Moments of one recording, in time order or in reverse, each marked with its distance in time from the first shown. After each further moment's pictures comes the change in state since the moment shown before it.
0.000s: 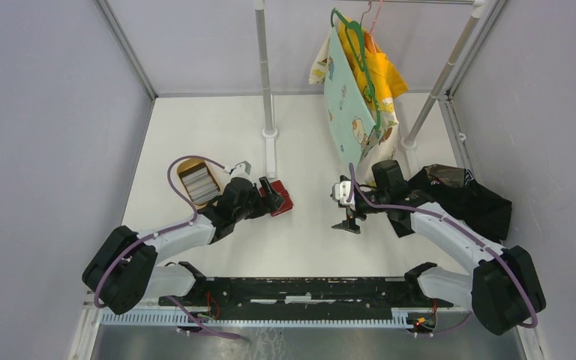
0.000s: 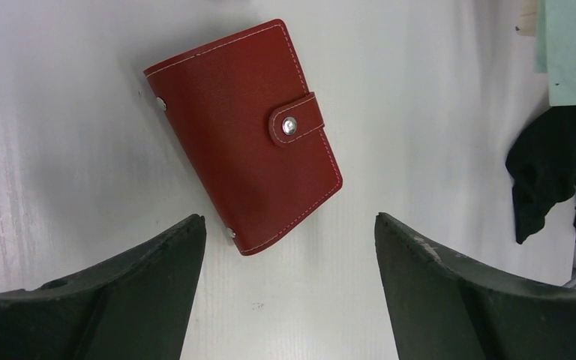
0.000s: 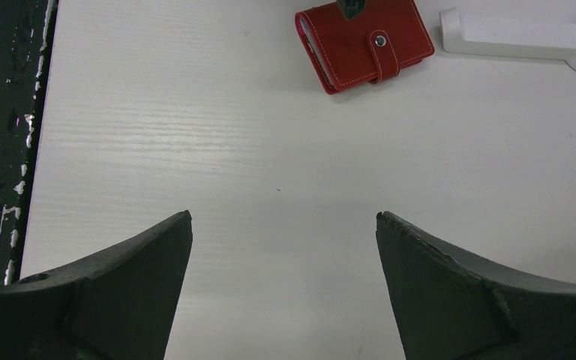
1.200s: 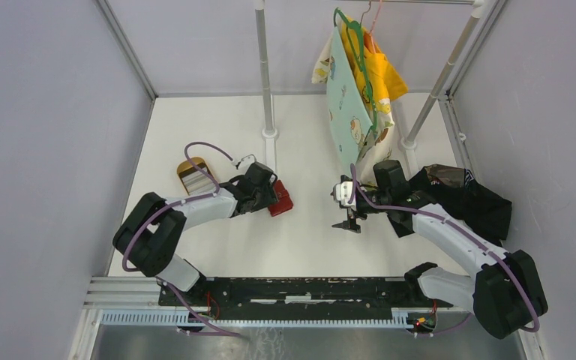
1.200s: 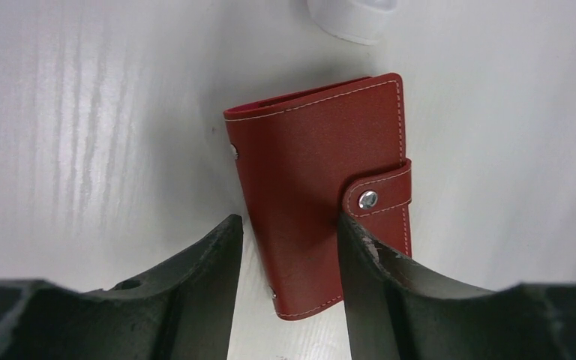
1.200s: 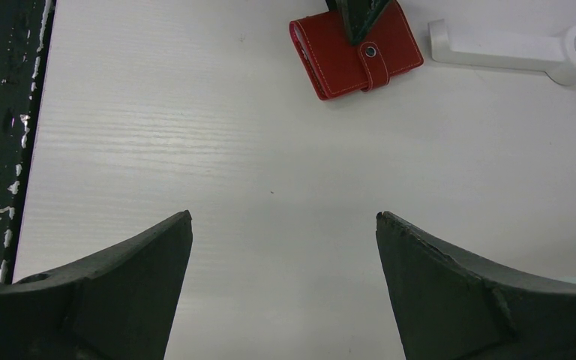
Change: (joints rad) left arm -0.011 0.297 0.299 -0.343 -0.179 -0.080; right arm 0.000 -0.026 0.000 0.000 0.000 -0.014
